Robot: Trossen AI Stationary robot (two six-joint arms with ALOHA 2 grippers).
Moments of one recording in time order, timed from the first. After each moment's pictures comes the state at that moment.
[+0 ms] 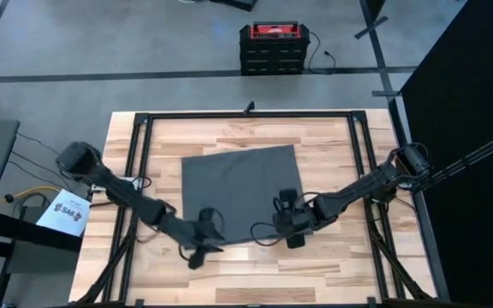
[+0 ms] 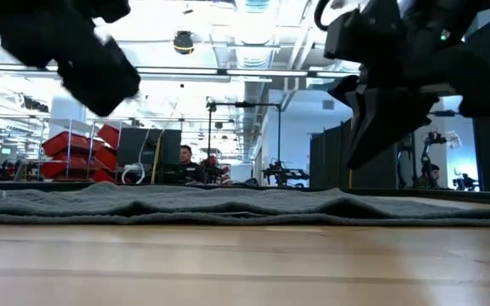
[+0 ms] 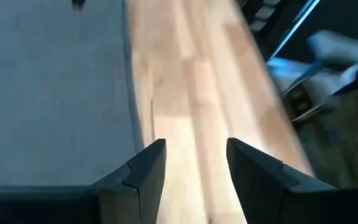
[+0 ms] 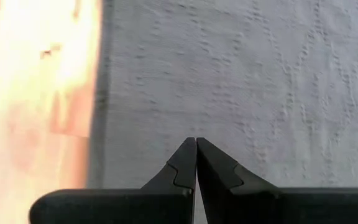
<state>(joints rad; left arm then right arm) -0.56 1.52 0.66 0.25 -0.26 -0.47 0.41 1.68 0.99 -0.42 0.33 0.12</state>
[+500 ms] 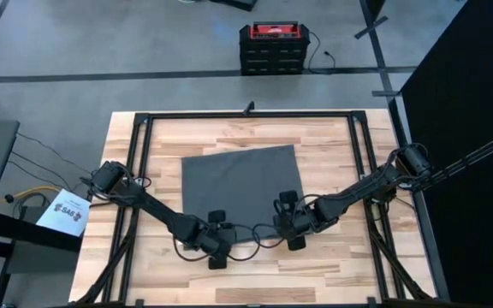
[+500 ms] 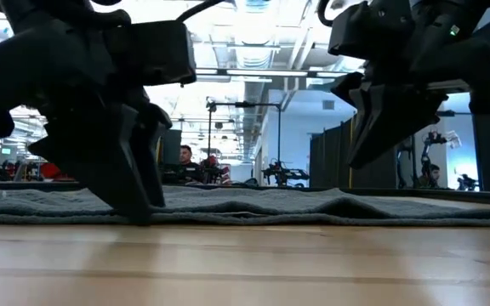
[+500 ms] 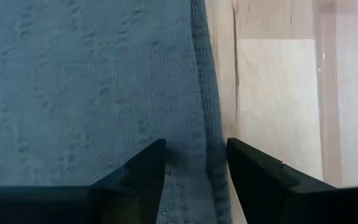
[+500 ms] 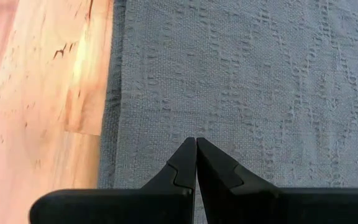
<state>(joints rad) -0.50 1.87 1.05 -0.31 -0.32 -0.46 0.42 1.68 0.99 -0.43 0.34 0.13</state>
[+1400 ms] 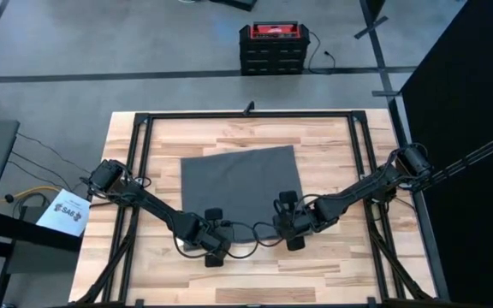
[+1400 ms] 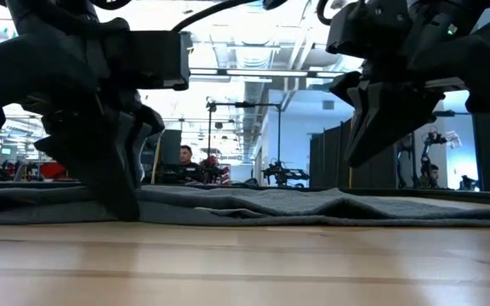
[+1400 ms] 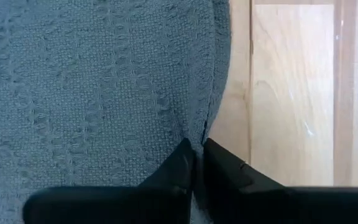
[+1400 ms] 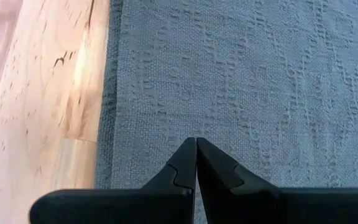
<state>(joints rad) -0.50 1.85 1.06 -0.41 -0.25 -0.48 0.42 1.68 0.99 -0.41 0.34 0.14</state>
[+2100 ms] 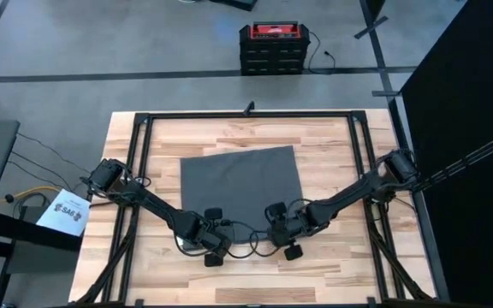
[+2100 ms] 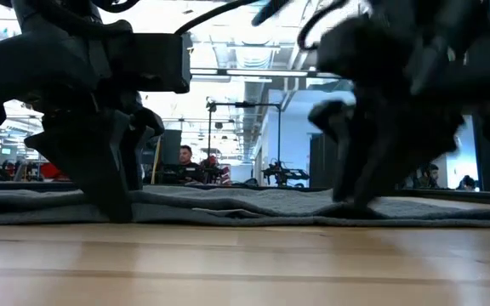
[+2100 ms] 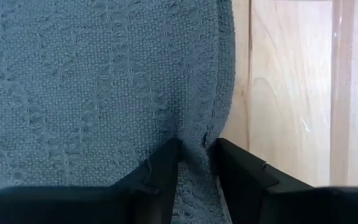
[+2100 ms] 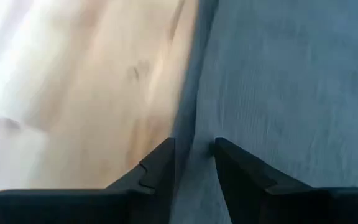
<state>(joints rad) -0.48 1.85 1.06 -0.41 -0.23 -0.48 0.40 1.82 0.98 -0.20 0.13 0.02</state>
